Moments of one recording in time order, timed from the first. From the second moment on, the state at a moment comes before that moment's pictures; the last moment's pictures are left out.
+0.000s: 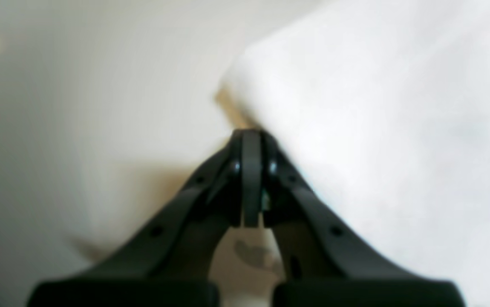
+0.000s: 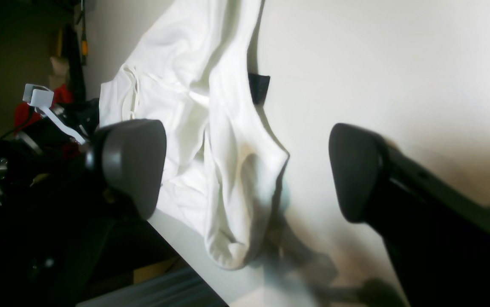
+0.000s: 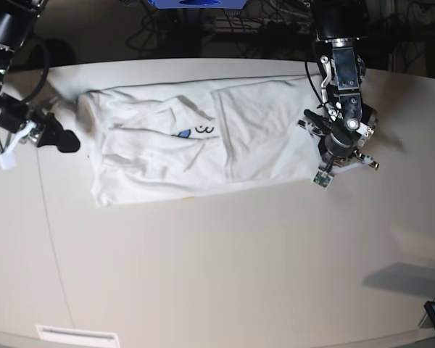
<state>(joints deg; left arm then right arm) 4.9 -8.7 -12.3 94.9 19.1 -31.8 46.8 -4.9 18.6 33.5 71.9 73.4 35.1 -78.8</state>
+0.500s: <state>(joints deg) -1.9 -7.5 -8.5 88.4 20.0 -31.6 46.8 -5.5 18.6 33.5 71.9 73.8 35.1 -78.4</state>
